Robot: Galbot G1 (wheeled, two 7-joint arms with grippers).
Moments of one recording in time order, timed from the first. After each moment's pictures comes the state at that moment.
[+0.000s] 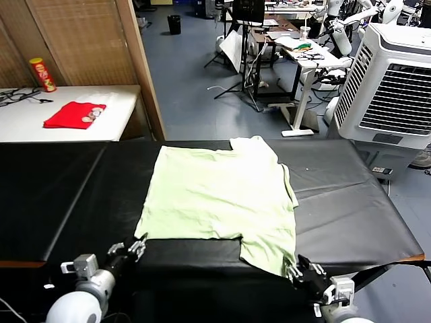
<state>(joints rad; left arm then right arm) 1.56 -1.15 -0.60 -2.06 -0.68 0.48 -0.13 -1.74 1.33 0.59 2.25 0.32 -0.58 0.04</state>
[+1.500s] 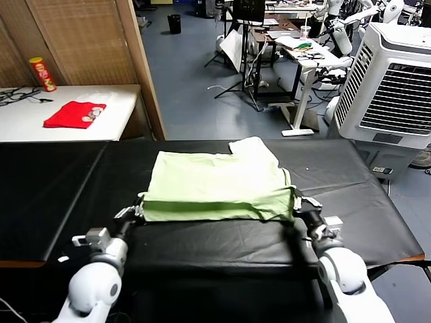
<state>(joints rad) 1.27 -1.22 -0.49 -1.91 -0.49 0.33 -0.15 -1.10 1.26 0.44 1.69 0.27 -0.31 -0.05</state>
